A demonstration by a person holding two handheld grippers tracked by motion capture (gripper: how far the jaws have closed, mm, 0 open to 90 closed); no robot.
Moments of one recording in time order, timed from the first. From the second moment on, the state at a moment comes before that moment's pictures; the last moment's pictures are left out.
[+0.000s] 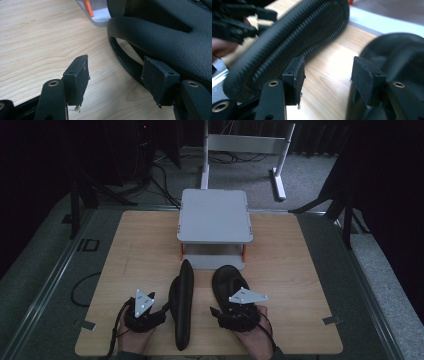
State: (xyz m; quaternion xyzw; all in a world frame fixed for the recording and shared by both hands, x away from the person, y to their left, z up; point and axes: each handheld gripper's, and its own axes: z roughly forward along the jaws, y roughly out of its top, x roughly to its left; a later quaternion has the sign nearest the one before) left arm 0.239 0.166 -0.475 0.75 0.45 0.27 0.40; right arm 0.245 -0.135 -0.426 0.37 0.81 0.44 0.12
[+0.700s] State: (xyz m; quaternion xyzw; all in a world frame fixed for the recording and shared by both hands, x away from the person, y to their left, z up) left arm 0.242 0.126 -0.481 0.79 0.40 0.24 0.41; right arm 0.274 -0.117 -0.420 0.39 0.77 0.50 0.04
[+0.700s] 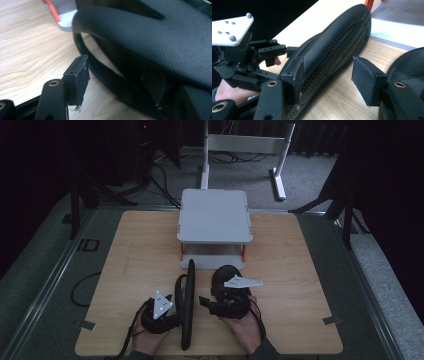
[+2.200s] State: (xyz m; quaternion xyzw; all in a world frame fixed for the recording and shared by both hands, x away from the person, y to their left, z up) left arm 0.240 0.099 -0.459 0.77 0.38 0.17 0.48; right arm 0.296 -0.124 -0.430 0.44 0.77 0.46 0.09
